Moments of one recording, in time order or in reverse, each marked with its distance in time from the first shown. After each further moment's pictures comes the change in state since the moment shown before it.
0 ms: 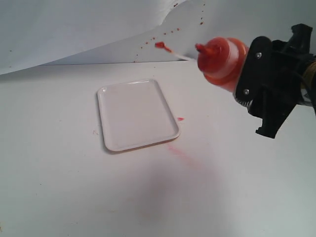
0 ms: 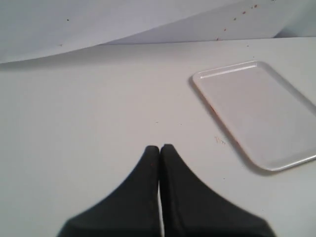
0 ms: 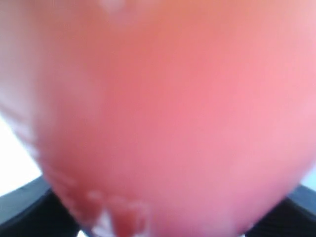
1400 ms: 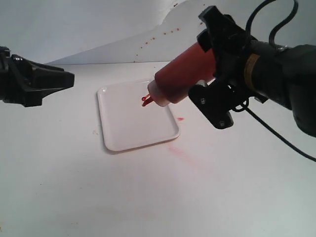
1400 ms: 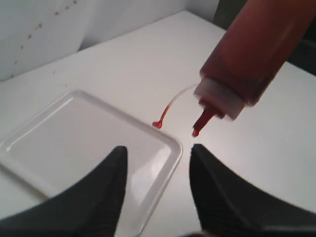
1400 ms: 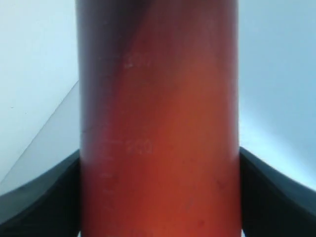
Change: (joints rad) left arm 0.000 0.686 -0.385 -1.162 0.465 1.379; right arm 0.277 0.121 -0.110 -0.932 0.209 -0.010
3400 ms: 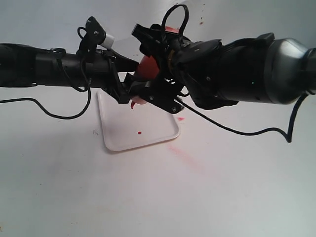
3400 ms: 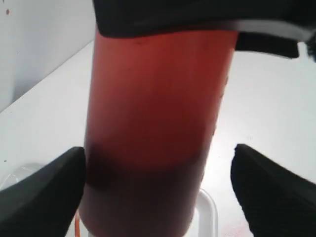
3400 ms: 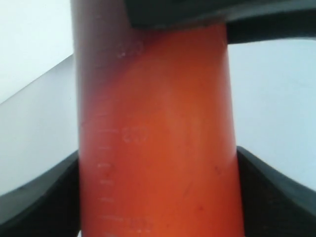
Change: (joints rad) left arm -0.257 0.617 -0.410 -0.243 -0.044 0.488; right arm 0.054 0.412 -0.374 0.012 0.077 -0.275
